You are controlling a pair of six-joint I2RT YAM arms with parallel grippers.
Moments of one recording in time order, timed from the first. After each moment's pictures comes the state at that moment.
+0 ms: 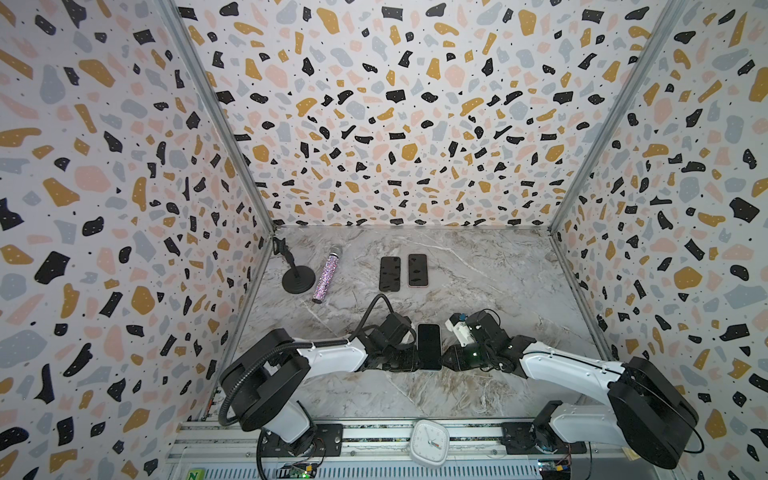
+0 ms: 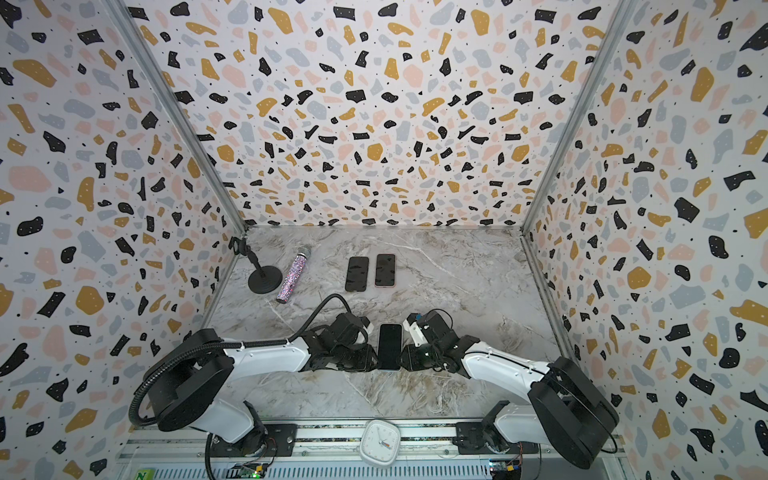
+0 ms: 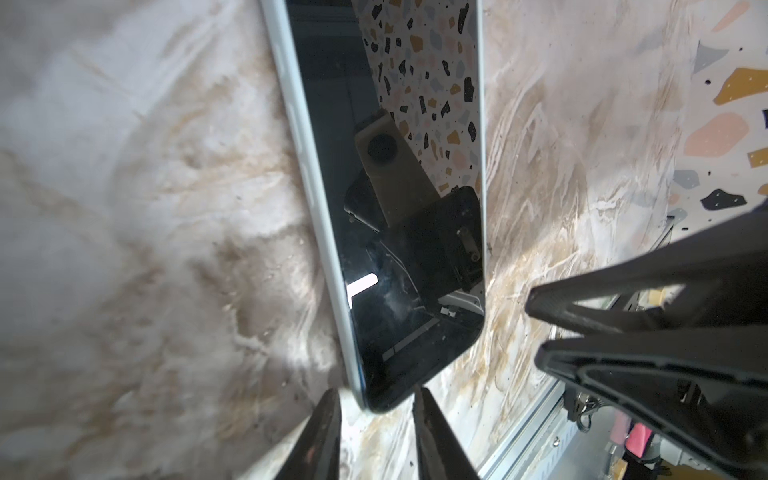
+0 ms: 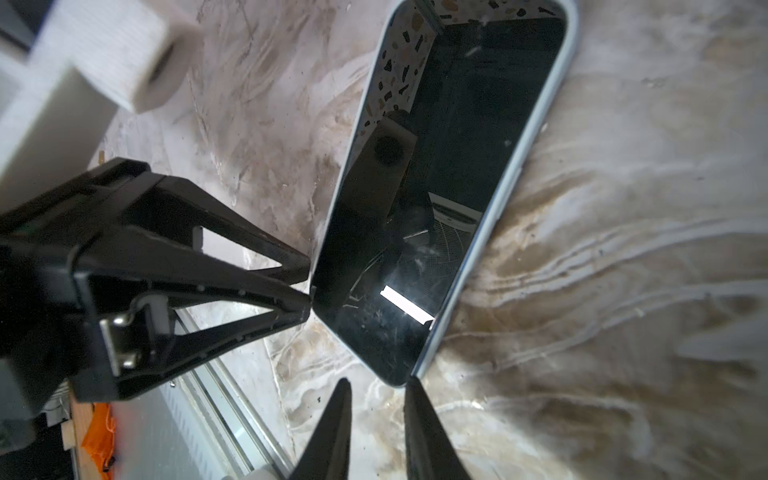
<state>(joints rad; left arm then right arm) -0.85 1.54 0.66 -0.11 0.37 -0.77 0.72 1.27 0.51 -0.17 -0.43 0.56</state>
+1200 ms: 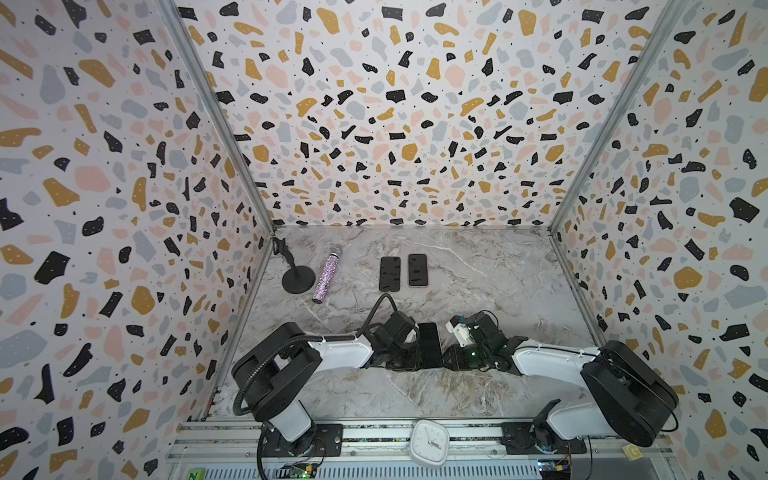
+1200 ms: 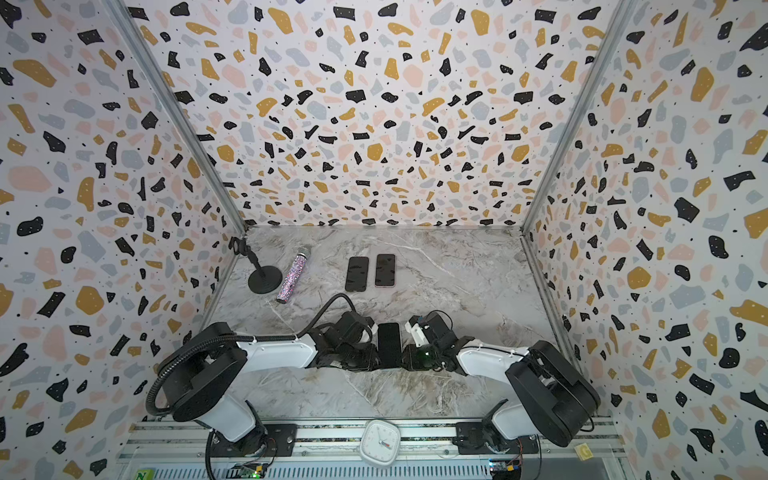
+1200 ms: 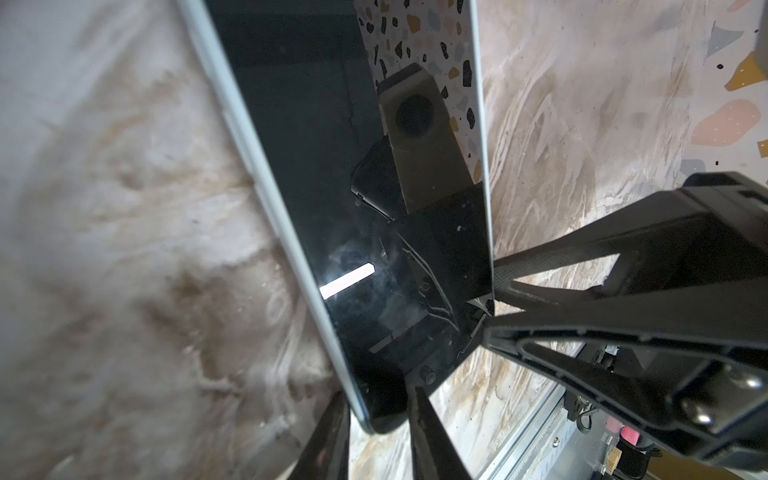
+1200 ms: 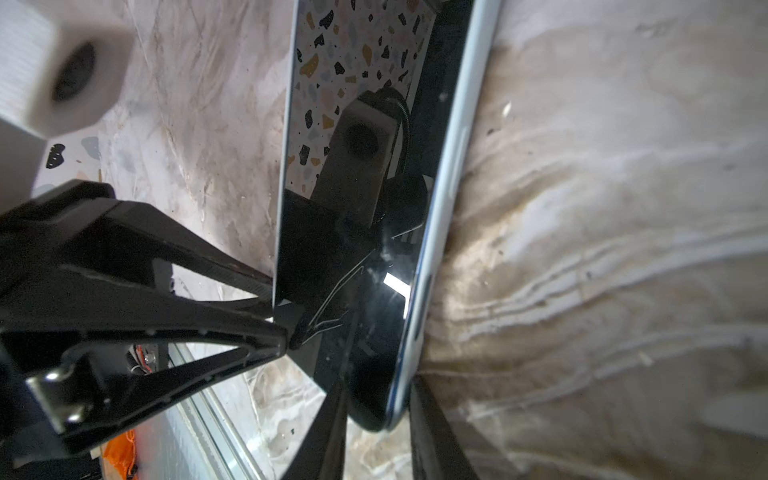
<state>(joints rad) -0.86 1.62 0.70 -0.09 0.41 -0.77 0.68 1.41 0.47 -0.01 -0.48 0.59</state>
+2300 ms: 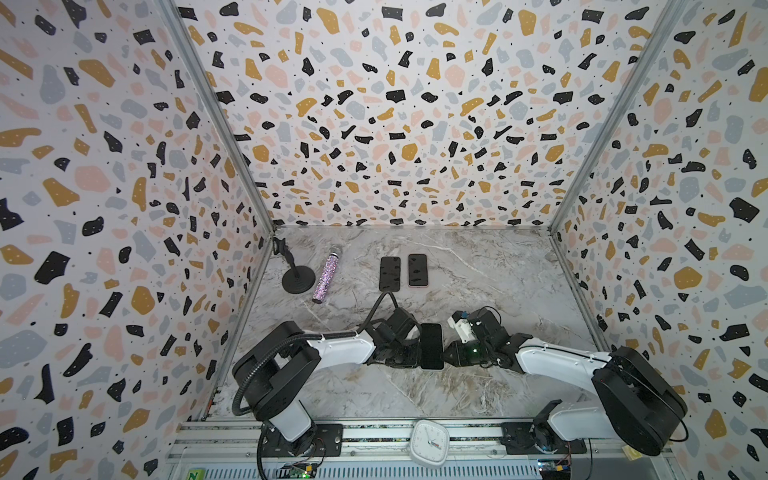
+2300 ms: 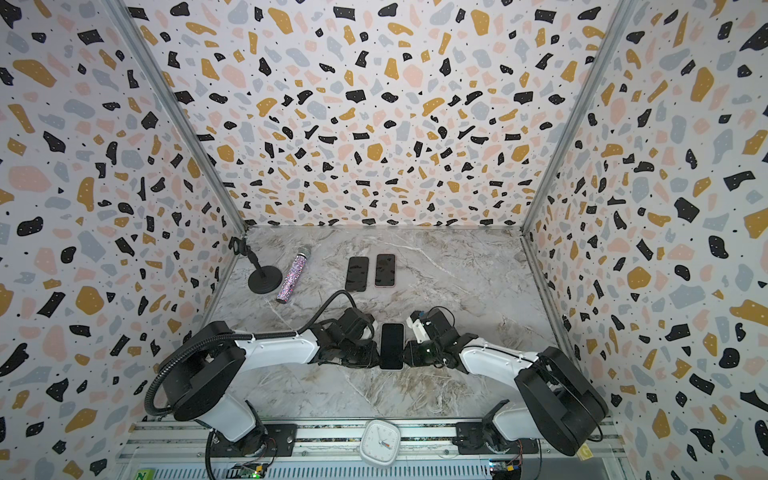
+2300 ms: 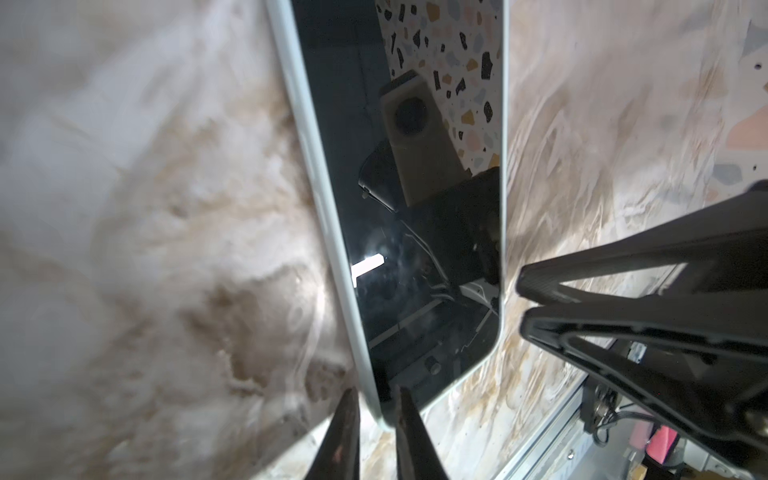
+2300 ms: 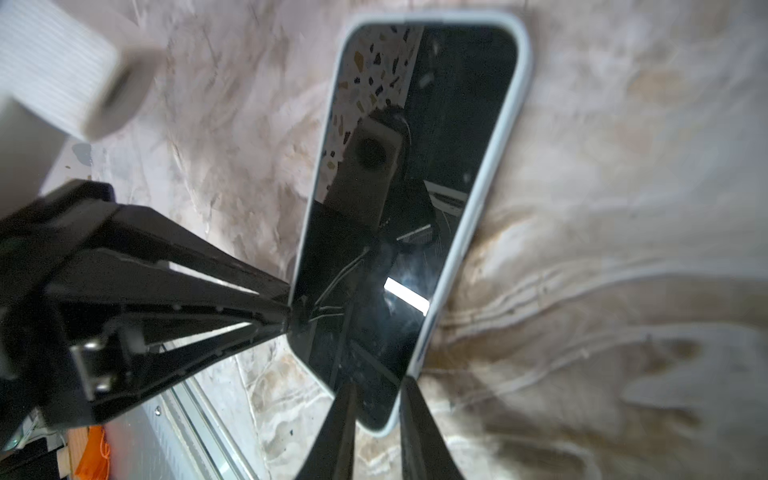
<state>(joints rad) -0.83 1.62 0.78 -0.21 0.34 -0.72 0.64 1.36 0.53 -0.10 -0.44 0.53</state>
